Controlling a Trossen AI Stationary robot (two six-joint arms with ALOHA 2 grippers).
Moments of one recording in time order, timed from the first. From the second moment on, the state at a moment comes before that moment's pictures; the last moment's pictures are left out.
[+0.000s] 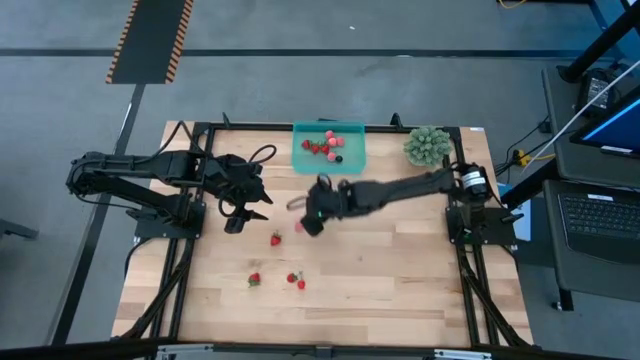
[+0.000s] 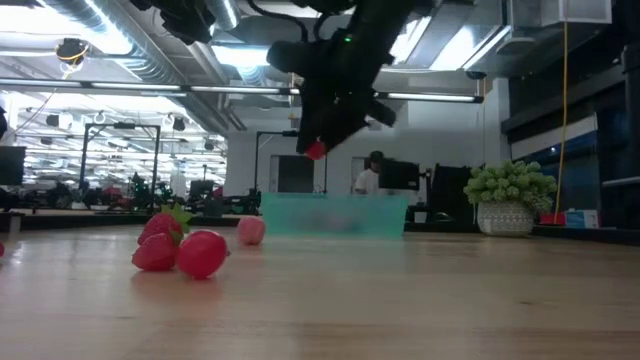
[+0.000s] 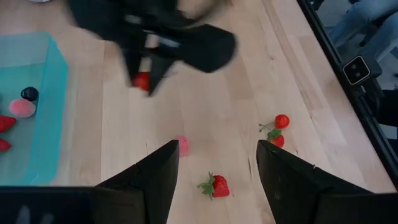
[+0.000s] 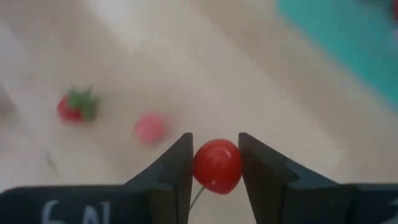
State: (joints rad) left arm 0.01 1.03 1.03 -0.78 0.14 0.08; right arm 0.07 1.97 1.56 -0.64 0.34 0.73
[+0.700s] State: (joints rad) left arm 0.01 1.03 1.03 -0.77 0.14 0.08; right arm -0.39 1.99 1.68 -0.76 0.15 0.67
